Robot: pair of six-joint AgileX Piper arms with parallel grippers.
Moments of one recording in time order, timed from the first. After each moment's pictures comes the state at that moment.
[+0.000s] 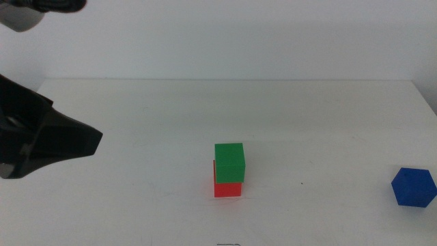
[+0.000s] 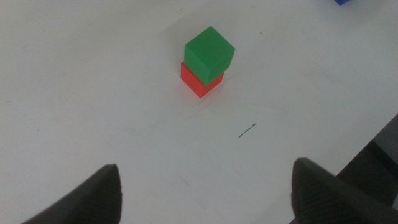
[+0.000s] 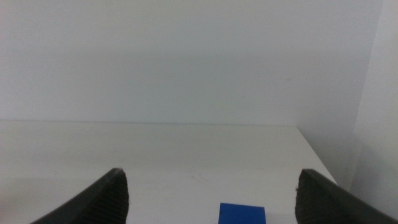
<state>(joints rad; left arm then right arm) -0.18 0.93 -1.22 -0.44 1.26 0.48 0.02 -0.02 0.03 -0.08 0.07 0.06</state>
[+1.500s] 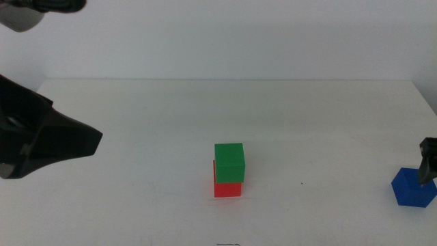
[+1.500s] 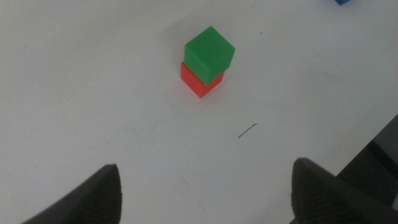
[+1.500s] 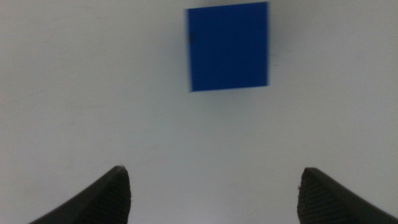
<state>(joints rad) -0.18 0.93 -1.22 -0.44 1.26 0.48 -0.07 1.43 -1.03 0.03 1.08 0.10</state>
